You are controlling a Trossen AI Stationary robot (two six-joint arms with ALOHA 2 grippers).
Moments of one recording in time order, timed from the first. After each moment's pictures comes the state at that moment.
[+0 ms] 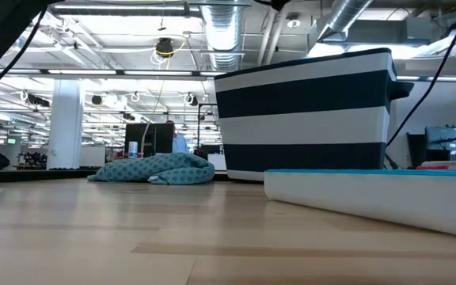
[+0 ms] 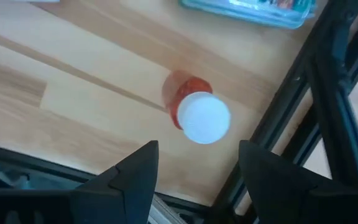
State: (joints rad) left arm 0.08 2.10 2.36 -0.75 0.20 0.12; right arm 1.01 1.79 1.50 -1.43 -0.10 2.06
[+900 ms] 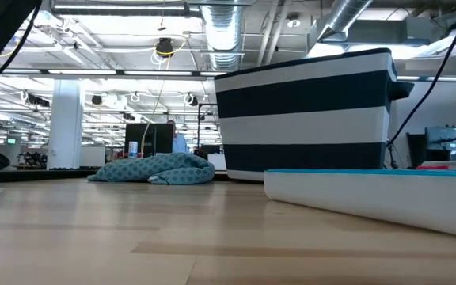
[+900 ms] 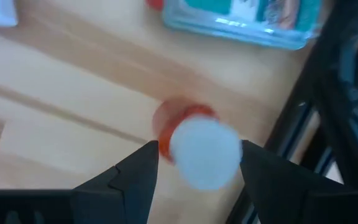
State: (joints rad) left arm 0.08 2.05 2.36 -0.75 0.20 0.10; right arm 1.01 1.81 1.36 -1.35 -0.05 2.08
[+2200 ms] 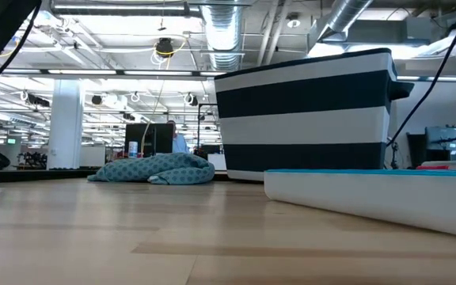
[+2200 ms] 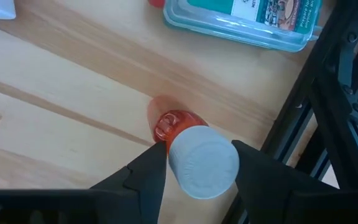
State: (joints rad) left arm 0.07 2.05 2.36 -0.78 0.20 0.10; right arm 1.02 1.81 1.36 -1.35 -0.05 2.06
